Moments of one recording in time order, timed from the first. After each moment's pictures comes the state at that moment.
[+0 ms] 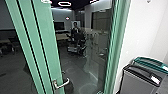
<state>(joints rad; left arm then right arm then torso) 1.45 3.03 -2.69 0.07 -0.02 -0.02 -1.57 2.97 -2.55 0.02 -0.03 -0.12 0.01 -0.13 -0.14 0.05</state>
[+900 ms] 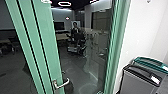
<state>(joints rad) 1.45 3.02 -2.69 0.09 -0.03 -0.02 -1.58 2.97 -2.55 0.02 0.01 -0.12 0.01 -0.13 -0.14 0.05</state>
